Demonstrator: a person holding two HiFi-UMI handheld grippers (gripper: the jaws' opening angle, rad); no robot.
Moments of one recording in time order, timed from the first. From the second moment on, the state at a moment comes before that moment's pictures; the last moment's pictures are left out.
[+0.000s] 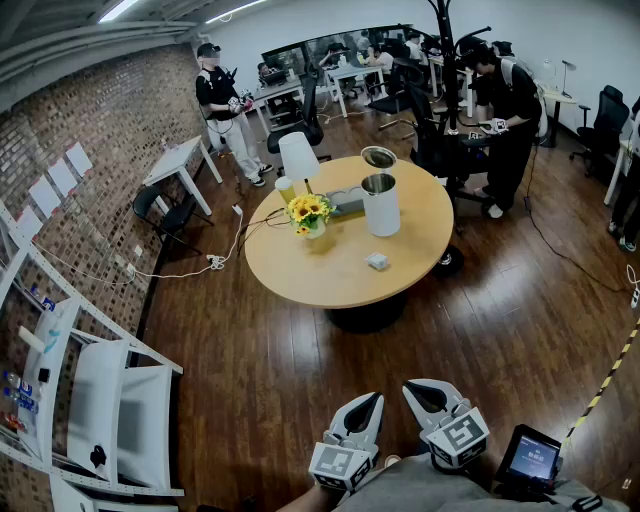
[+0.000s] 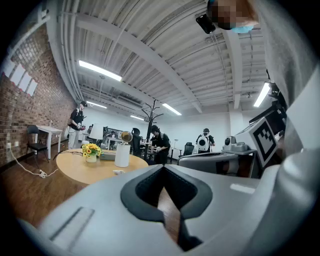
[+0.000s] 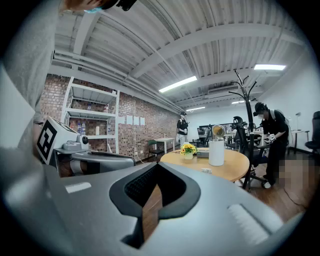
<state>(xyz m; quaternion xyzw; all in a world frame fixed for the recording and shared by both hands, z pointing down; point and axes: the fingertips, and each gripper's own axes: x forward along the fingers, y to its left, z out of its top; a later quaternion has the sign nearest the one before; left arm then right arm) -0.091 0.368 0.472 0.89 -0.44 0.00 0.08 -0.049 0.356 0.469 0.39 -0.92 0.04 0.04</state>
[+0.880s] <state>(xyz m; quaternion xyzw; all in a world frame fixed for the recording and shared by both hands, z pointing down) -0.066 0.215 0.491 0.89 -0.45 0.02 0.09 -0.018 0.202 0.488 0.39 -0.92 0.06 0.04</state>
